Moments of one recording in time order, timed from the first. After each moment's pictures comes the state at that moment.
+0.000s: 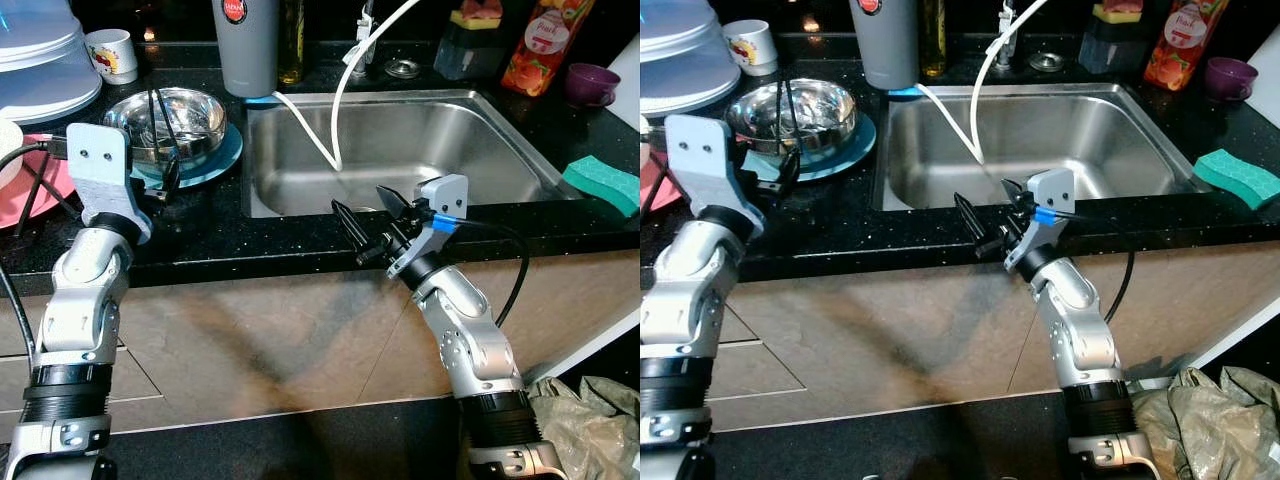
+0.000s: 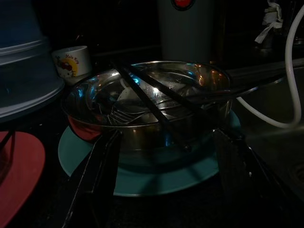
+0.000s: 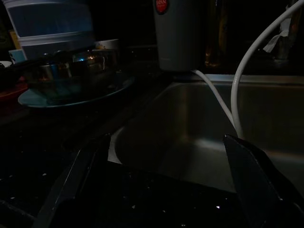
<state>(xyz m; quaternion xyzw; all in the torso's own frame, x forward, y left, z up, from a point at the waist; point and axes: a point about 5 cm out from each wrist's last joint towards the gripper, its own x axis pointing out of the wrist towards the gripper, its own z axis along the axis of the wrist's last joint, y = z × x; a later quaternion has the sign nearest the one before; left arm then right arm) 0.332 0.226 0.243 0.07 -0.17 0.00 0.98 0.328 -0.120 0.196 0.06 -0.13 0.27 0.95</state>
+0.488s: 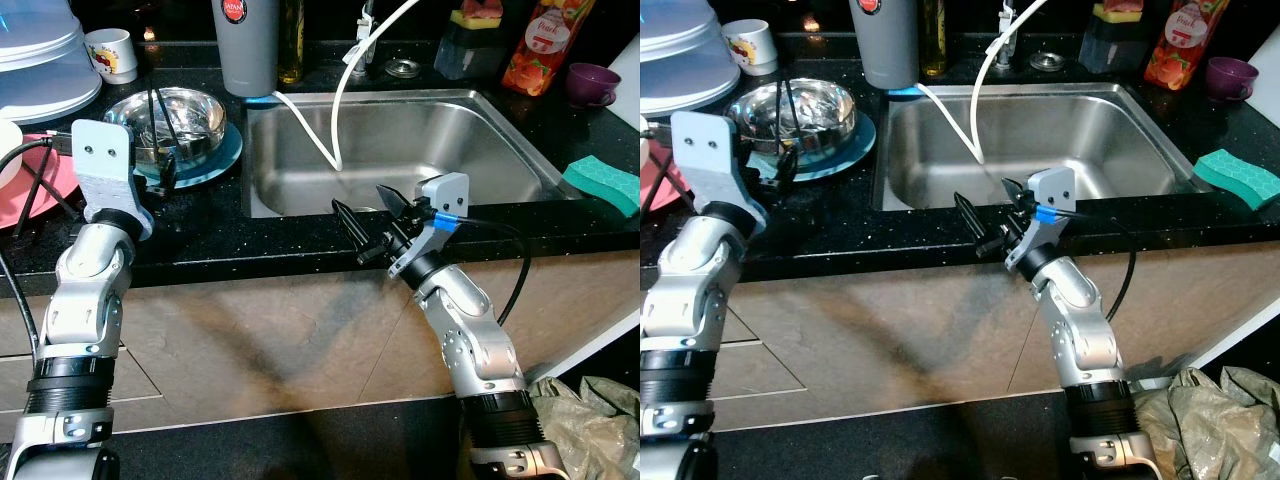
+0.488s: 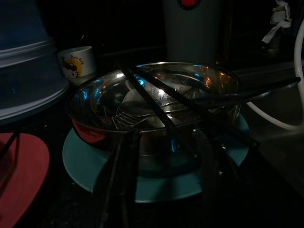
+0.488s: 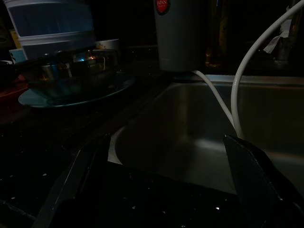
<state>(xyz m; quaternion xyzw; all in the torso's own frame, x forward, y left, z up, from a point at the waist) 0.336 0.226 0.245 0.07 -0.17 0.01 0.98 0.327 -0.121 0.197 0.05 -0.13 0.27 0.95</state>
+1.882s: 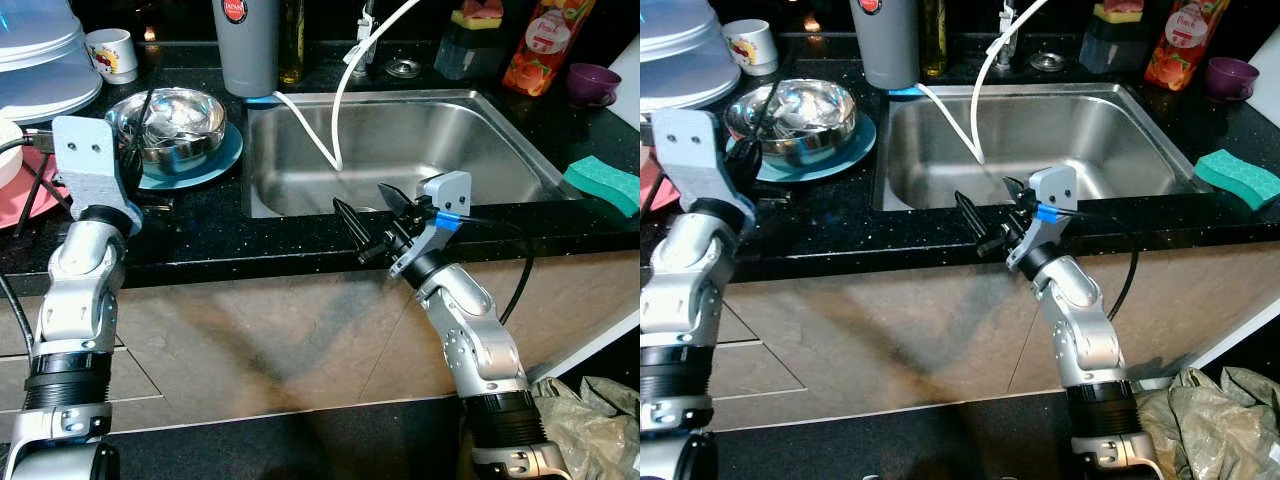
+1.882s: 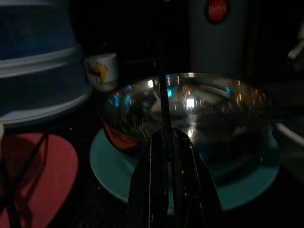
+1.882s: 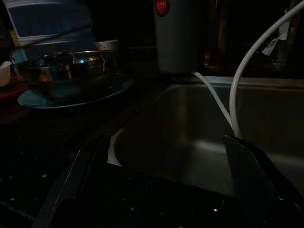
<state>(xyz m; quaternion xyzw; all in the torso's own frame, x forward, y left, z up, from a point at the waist) 0.336 0.239 0.255 0.06 -0.20 0.05 0.98 0.327 -0.123 0.200 0.05 -0.13 0.27 0.95</state>
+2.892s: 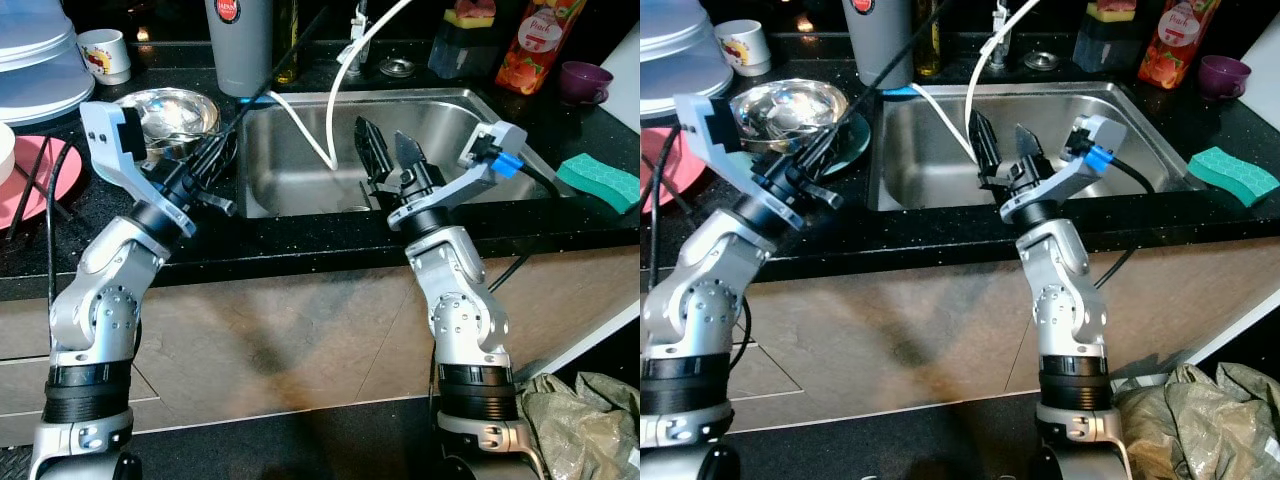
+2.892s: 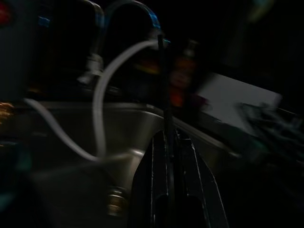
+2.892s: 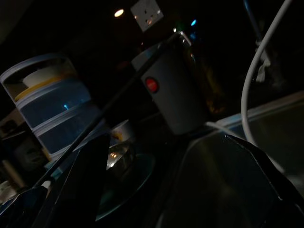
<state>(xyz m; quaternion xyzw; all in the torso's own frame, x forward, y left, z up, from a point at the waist) 0.311 0.168 0.264 -0.16 -0.20 -0.33 0.91 0.331 -0.101 0.253 0.29 -0.18 0.24 0.91</state>
